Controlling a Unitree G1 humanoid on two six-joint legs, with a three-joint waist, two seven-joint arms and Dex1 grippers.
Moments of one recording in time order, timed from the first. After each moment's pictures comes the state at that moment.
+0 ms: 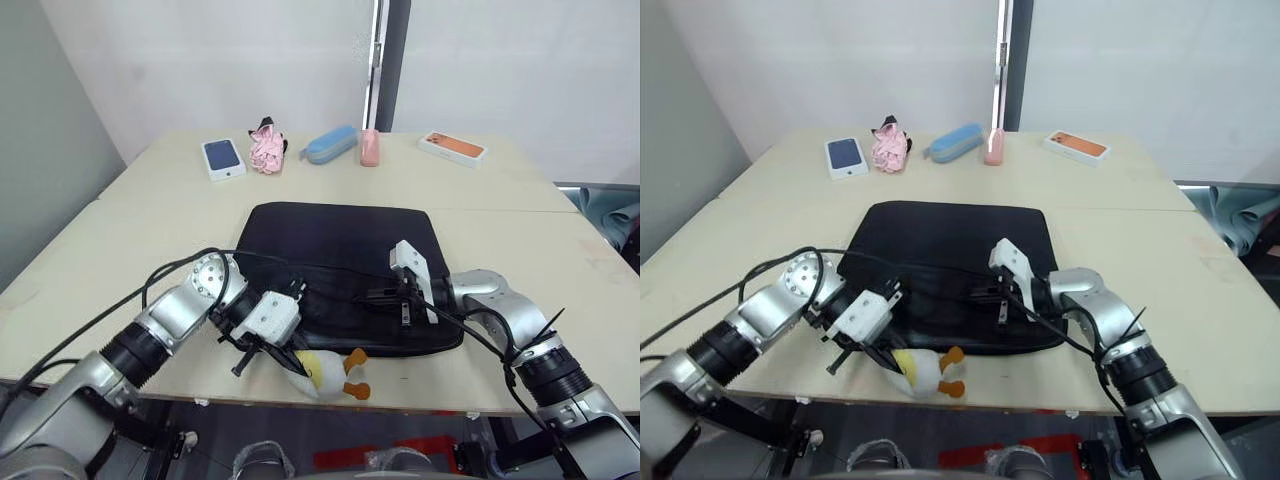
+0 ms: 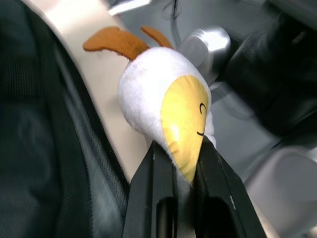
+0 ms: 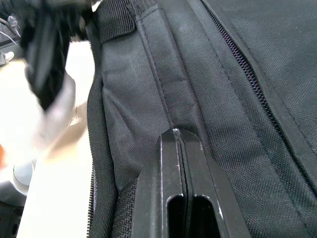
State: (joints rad) left arm -0.64 0.84 -0.65 0.07 -0.41 -0.18 -1.57; right arm -0.42 -0.50 0.25 0.02 0.33 0.51 1.12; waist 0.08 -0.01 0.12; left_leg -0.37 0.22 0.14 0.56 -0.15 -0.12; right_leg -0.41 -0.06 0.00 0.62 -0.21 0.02
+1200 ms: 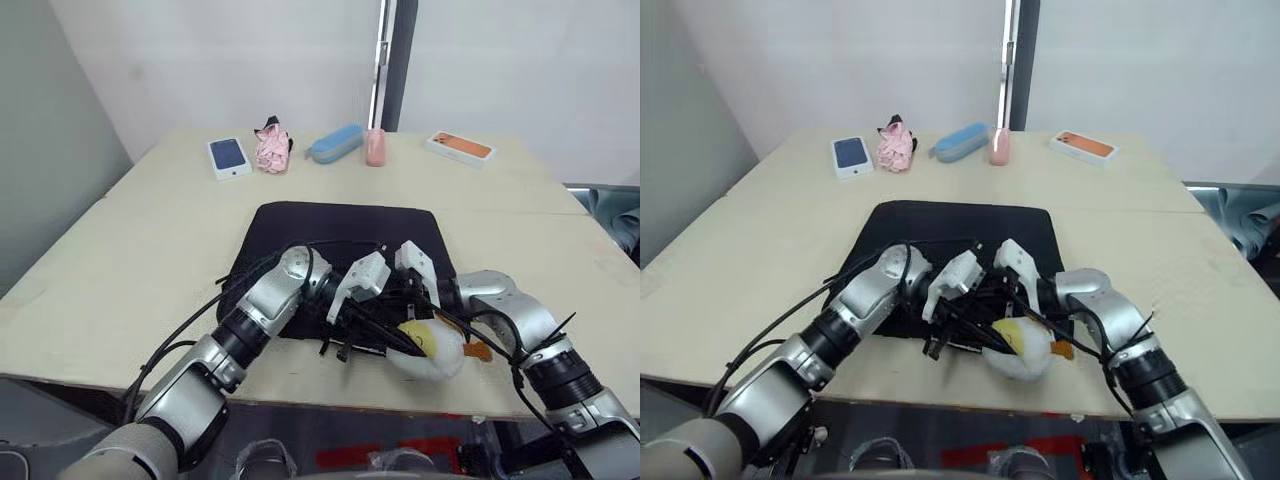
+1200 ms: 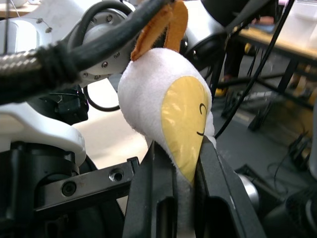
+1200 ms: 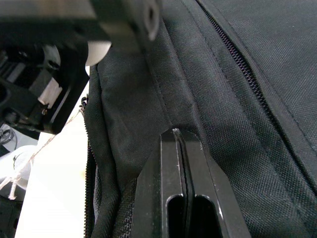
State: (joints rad) left arm -0.71 0.23 -0.54 0.27 -0.39 0.14 -1.50; right arm -0.39 -0.53 0.23 -0.03 0.33 0.54 1.11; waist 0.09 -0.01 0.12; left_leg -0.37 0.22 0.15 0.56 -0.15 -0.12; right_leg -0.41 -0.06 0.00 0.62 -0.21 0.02
